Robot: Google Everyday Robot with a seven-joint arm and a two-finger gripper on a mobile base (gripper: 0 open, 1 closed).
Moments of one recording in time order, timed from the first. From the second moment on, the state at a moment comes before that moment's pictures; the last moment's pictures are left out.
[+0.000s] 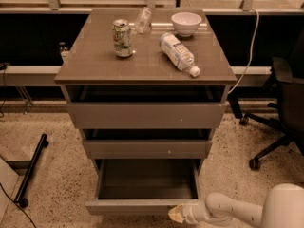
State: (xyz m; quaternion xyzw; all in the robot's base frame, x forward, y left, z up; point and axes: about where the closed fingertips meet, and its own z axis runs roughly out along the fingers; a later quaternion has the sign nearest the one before) arm 0.457 -0.116 0.175 -0.36 0.85 0.30 0.23
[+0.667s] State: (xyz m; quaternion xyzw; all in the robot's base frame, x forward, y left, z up) arm 0.486 -0.113 0.174 -0.37 0.85 0.27 0.26
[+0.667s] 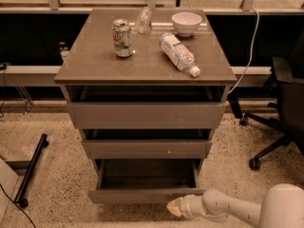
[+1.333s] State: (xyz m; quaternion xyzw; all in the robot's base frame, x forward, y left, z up) arm 0.542 -0.110 0.173 -0.37 0.84 0.24 0.31
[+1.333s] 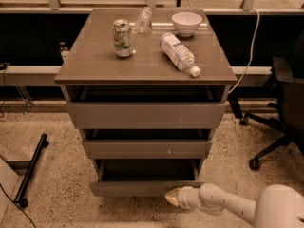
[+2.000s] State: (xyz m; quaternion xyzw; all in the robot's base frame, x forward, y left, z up) arm 0.595 -0.114 0.183 -0.36 0.83 0.22 0.36
